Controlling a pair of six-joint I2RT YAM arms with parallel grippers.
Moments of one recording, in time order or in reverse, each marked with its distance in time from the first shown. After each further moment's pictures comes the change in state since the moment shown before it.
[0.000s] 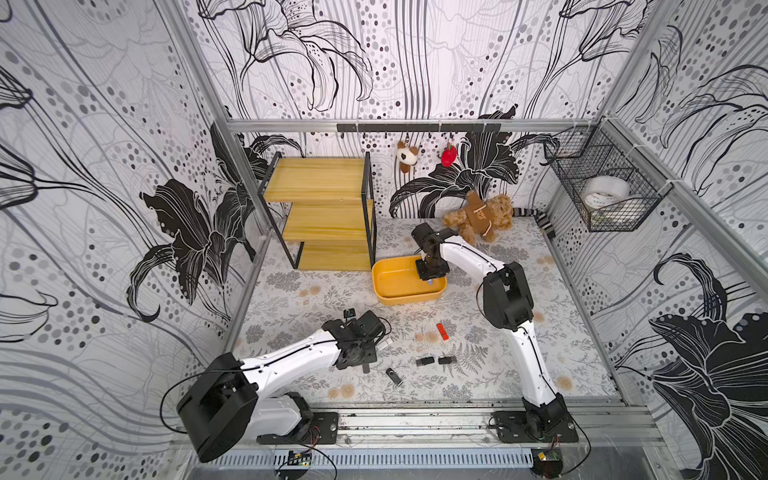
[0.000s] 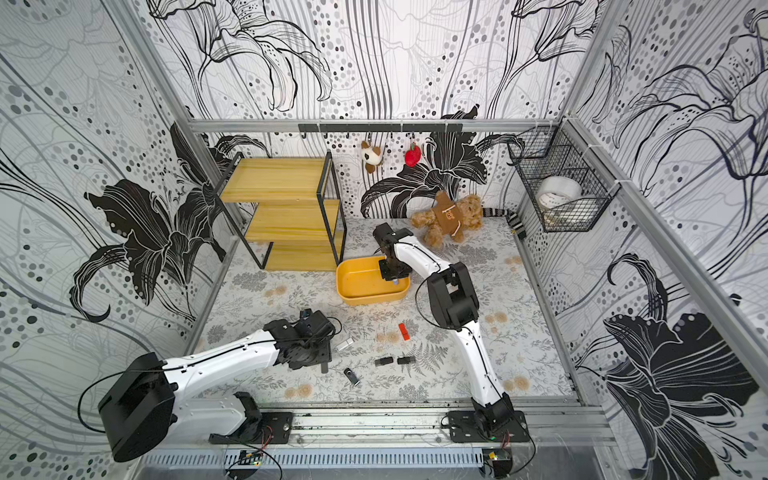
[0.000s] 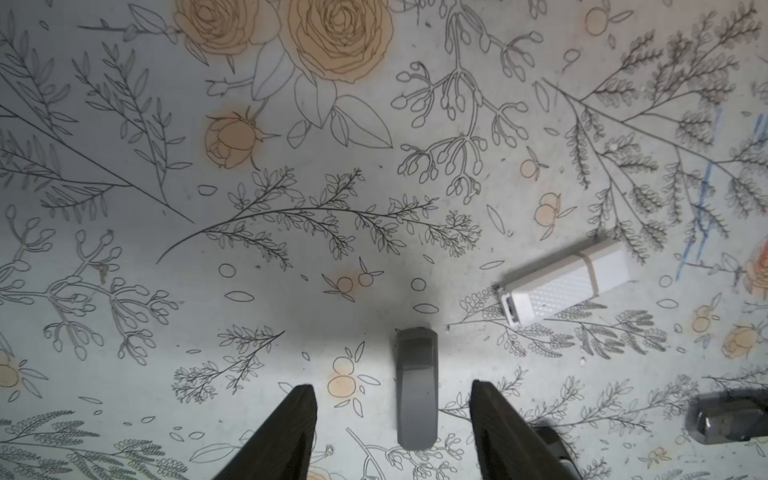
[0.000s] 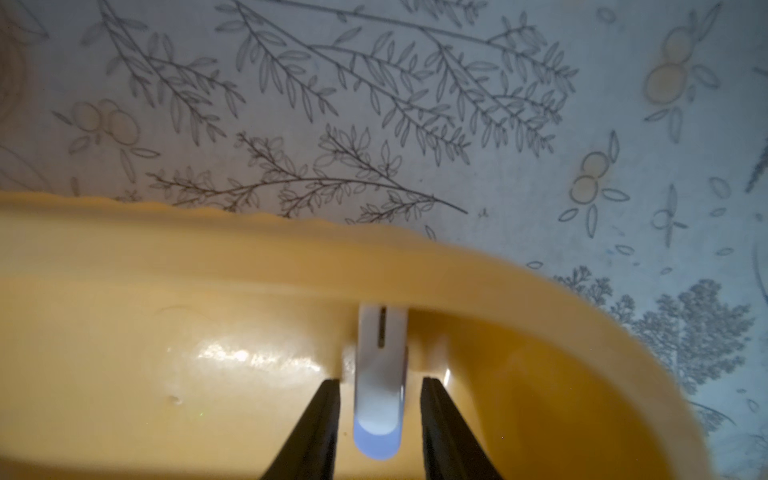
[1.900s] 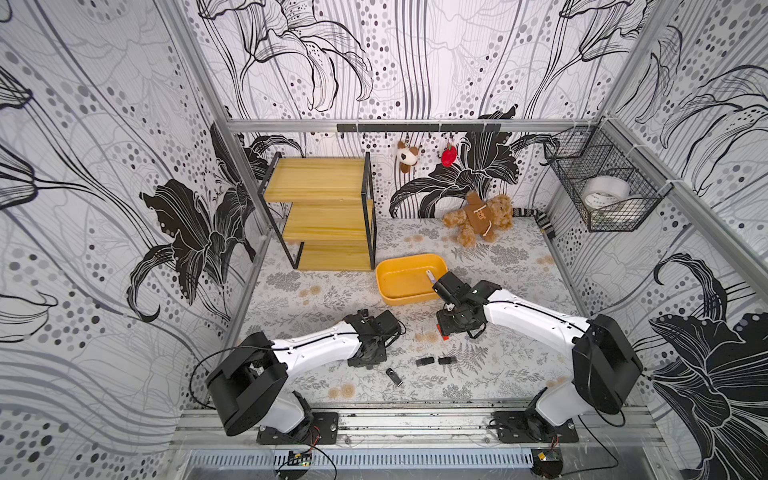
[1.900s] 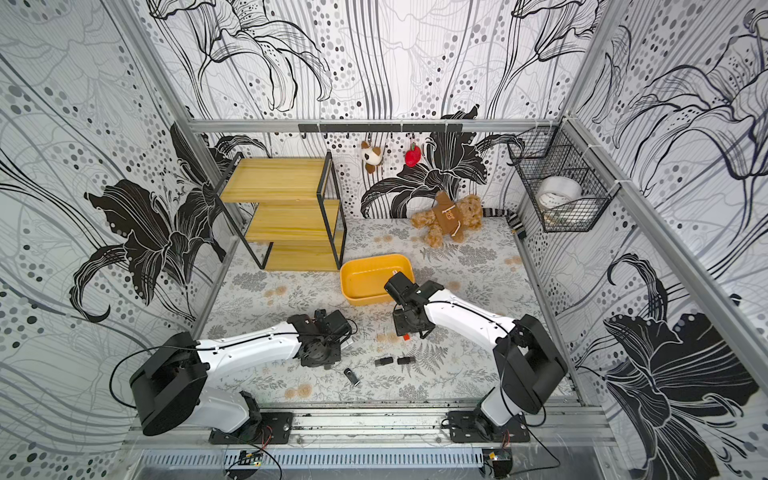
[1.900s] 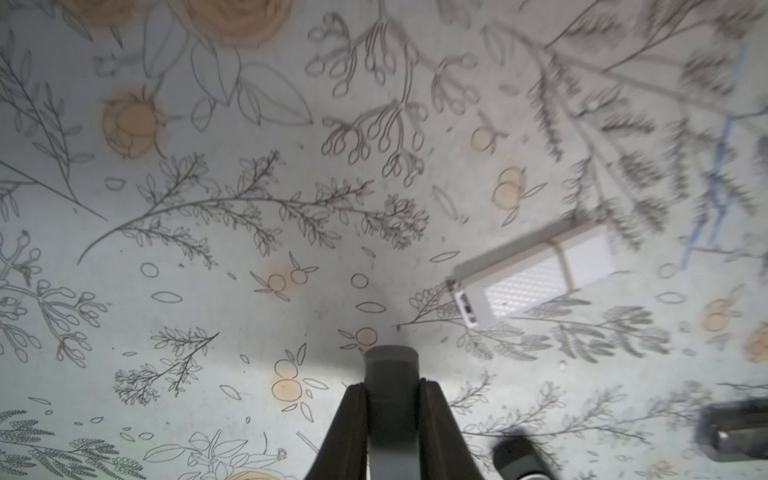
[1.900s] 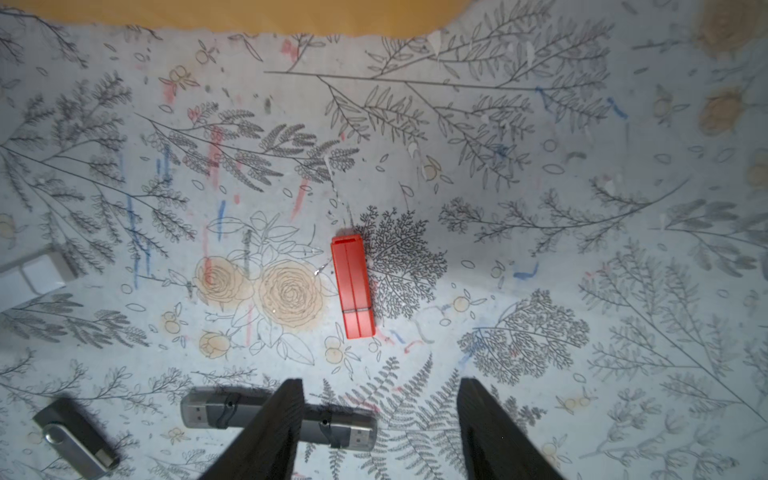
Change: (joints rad) left arm -0.038 0.167 0.132 -0.040 0.004 0.006; right arm 0.218 -0.835 -1.021 0.211 -0.001 0.201
